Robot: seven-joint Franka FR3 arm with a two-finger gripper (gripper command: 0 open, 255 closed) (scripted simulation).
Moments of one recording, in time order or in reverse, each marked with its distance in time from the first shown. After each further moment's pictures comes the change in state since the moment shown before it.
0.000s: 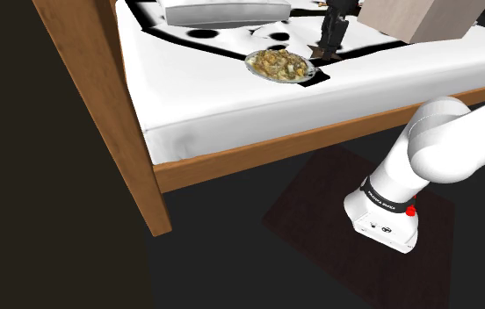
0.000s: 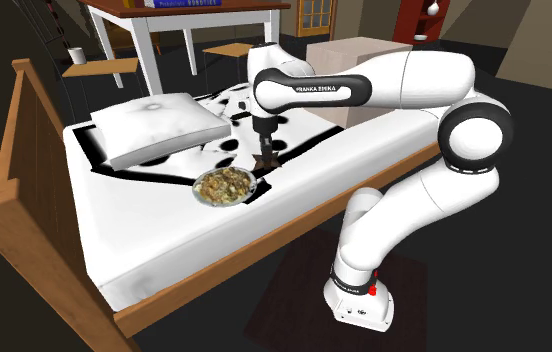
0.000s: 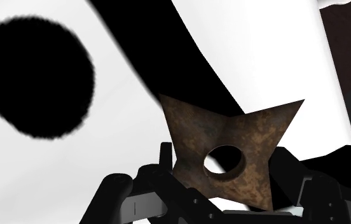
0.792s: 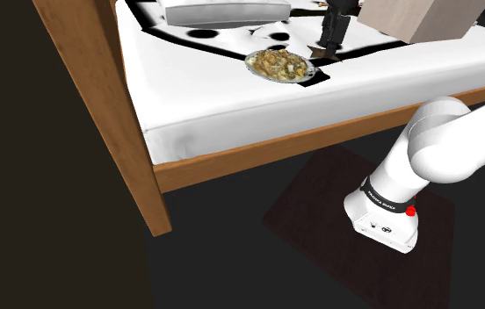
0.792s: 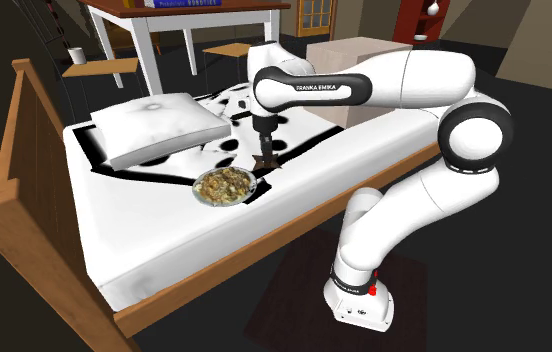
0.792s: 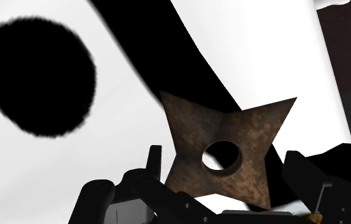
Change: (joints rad) arm 0.000 0.001 0.001 0.009 0.001 -0.009 0.000
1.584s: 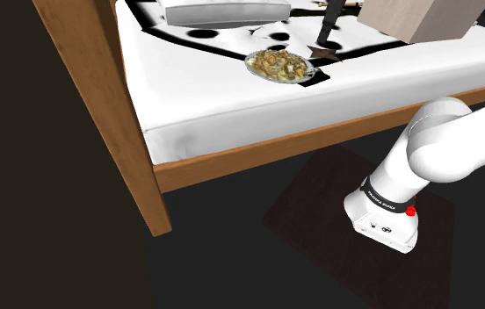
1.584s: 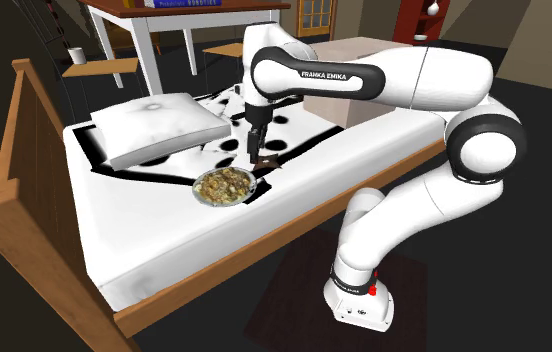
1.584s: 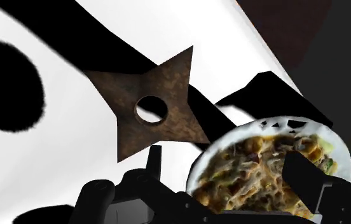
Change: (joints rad) arm -0.035 -0.043 0.128 0.066 0.123 -0.065 0.315
